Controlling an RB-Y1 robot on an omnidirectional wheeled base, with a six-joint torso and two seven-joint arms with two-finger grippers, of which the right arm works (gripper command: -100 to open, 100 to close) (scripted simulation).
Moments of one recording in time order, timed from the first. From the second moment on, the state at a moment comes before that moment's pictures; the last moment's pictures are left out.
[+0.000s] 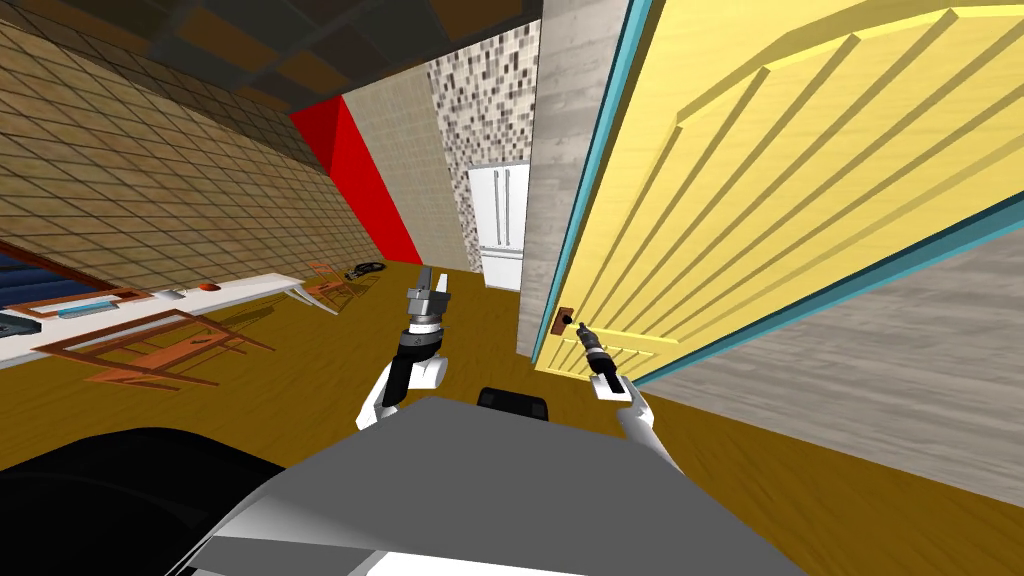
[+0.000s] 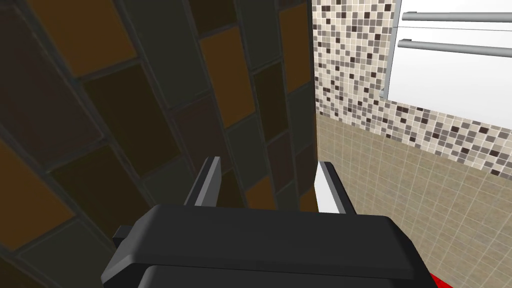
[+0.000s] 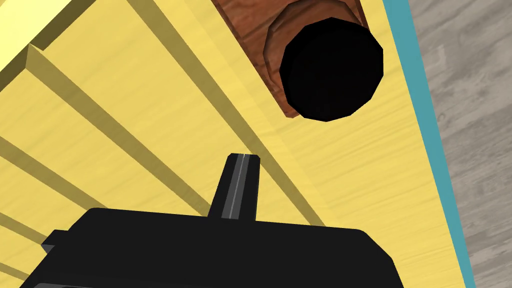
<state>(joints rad) -0.01 -0.31 -0.04 -1.16 0.14 -0.47 0.55</state>
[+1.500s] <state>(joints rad) 0.11 -0.40 -0.10 -1.21 0.30 -0.51 0.86</state>
